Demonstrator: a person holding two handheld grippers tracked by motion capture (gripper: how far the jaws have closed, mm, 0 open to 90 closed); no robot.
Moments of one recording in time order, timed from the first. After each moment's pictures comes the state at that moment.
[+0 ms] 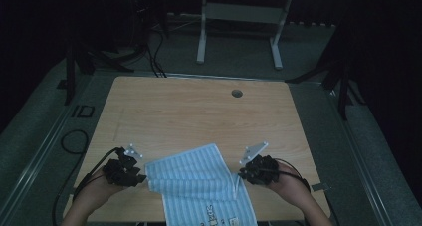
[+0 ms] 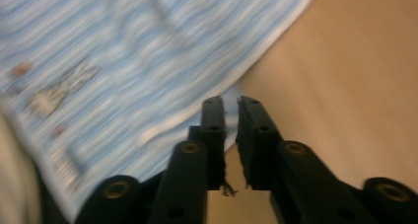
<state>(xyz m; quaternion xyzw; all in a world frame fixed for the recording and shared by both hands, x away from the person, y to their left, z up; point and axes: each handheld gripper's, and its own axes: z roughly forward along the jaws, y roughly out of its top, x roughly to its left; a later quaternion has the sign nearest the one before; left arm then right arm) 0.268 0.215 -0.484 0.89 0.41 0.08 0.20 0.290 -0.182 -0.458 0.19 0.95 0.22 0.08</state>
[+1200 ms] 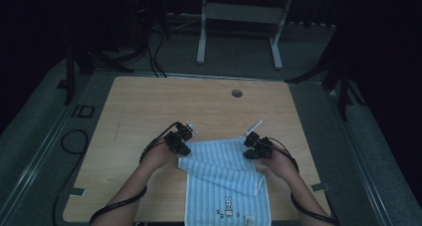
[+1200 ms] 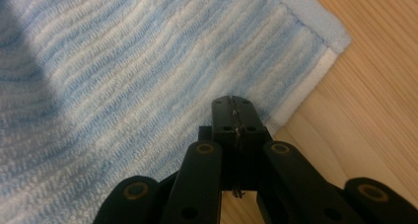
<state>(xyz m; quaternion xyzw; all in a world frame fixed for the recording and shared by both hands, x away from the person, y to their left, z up) 0.388 0.080 -0.523 0.92 0.35 0.05 0.17 0.386 -0.203 -0.521 0.31 0.93 0.16 0.06</state>
